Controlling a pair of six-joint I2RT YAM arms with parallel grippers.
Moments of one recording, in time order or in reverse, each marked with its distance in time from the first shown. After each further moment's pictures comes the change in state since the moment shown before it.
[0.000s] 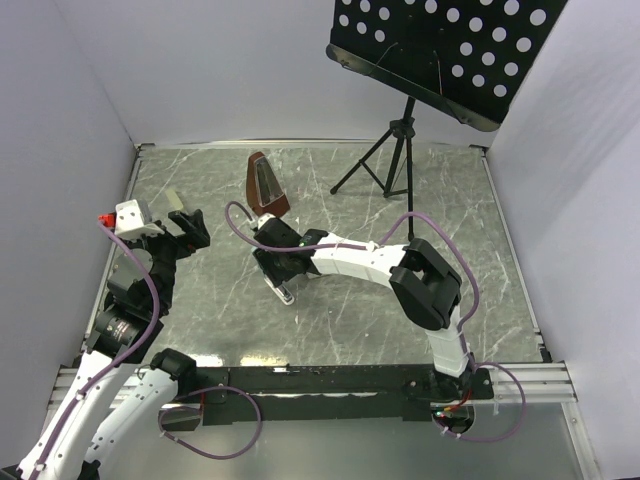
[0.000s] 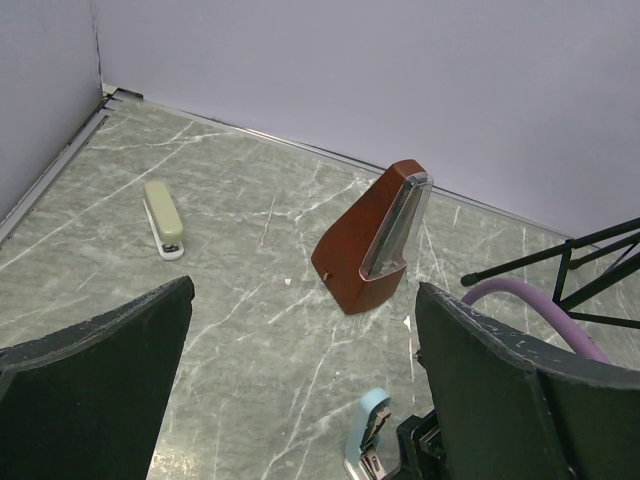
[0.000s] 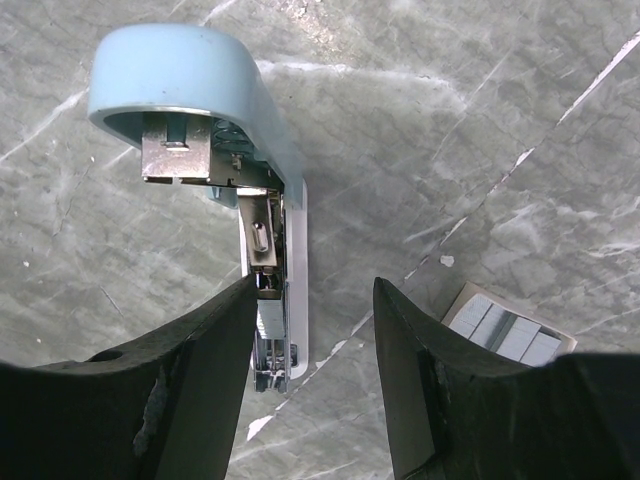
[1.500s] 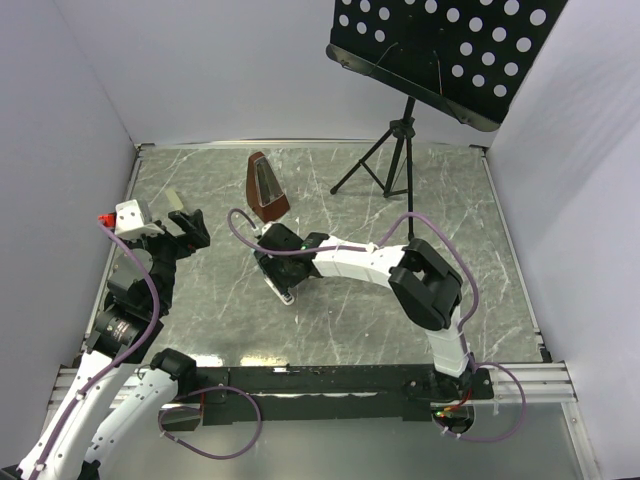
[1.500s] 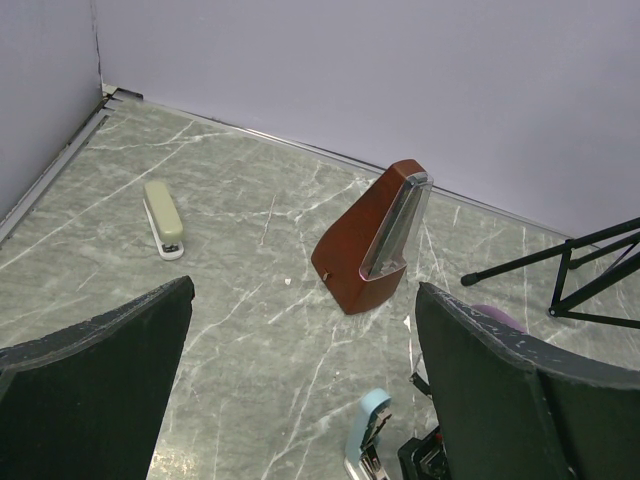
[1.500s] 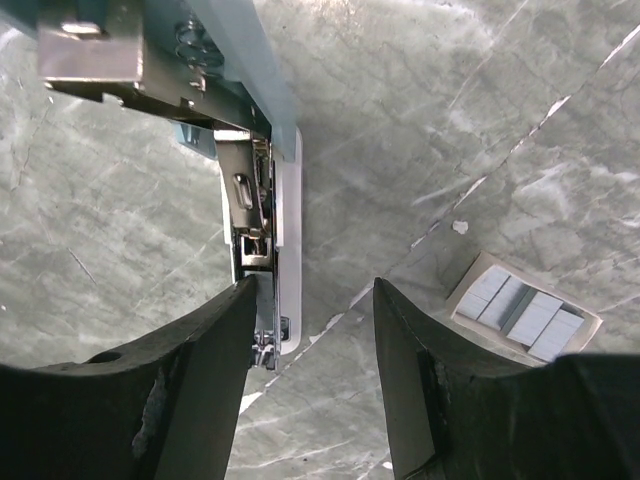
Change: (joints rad) left arm 0.000 0.000 0.000 0.000 0.000 0.000; right arm 0.000 -0.003 -0.043 -0.033 -0.033 -0.007
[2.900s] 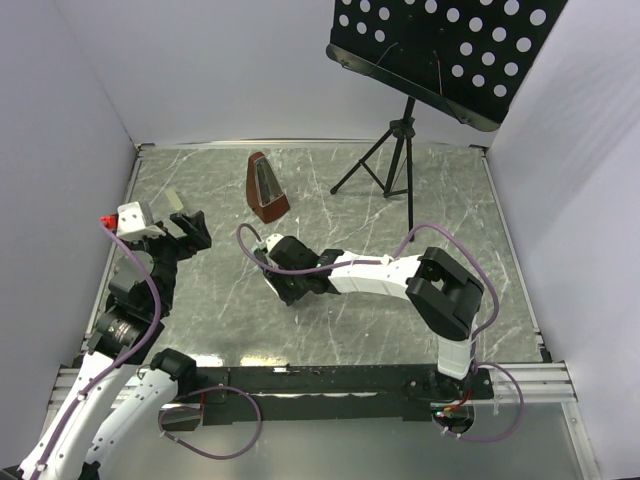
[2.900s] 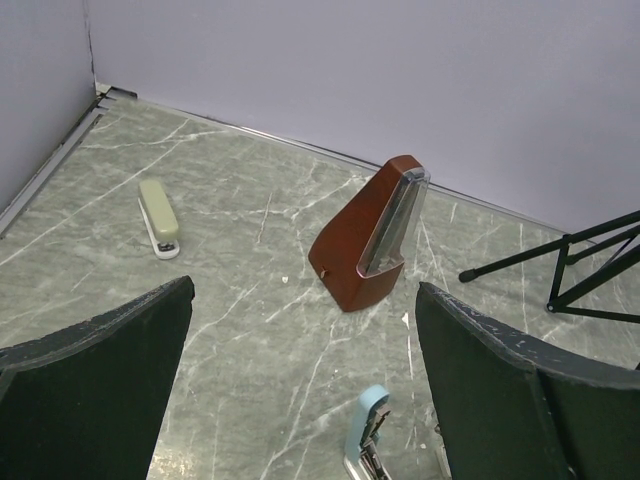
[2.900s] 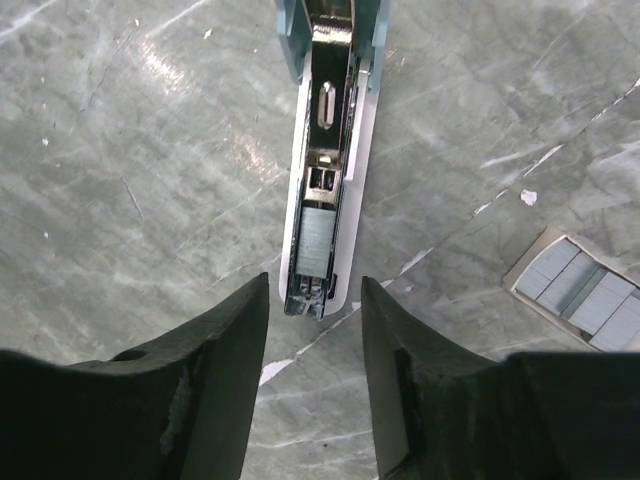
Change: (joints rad) left arm 0.000 -0.011 -0.023 0.016 0.012 0.005; right arm 0.035 -0.142 -0.244 0.222 -0.076 -0.031
